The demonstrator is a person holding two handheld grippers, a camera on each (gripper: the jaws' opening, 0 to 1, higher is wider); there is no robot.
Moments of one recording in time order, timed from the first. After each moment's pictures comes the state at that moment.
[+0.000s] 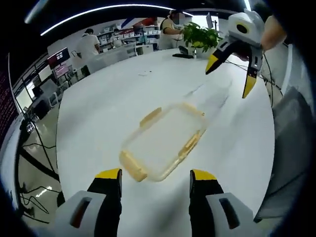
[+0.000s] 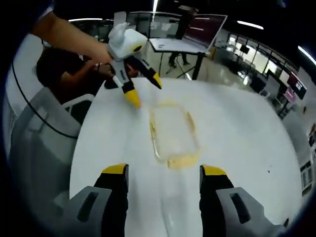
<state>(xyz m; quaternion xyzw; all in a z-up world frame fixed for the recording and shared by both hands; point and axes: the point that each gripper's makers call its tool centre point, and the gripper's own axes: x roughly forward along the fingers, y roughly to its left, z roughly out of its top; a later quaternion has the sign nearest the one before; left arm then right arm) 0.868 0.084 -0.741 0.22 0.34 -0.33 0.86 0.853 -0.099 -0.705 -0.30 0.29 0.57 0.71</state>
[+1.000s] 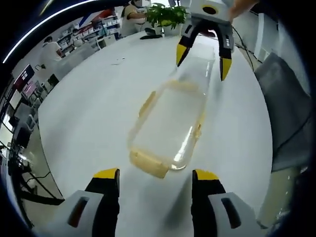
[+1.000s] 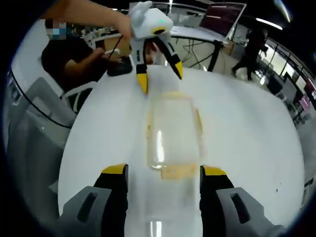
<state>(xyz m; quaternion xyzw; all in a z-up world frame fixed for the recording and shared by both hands) 0.901 0.100 -0.761 0.31 0.37 -0.44 0.76 0.879 -0.075 -0.744 -0.34 0.31 0.61 0.64</state>
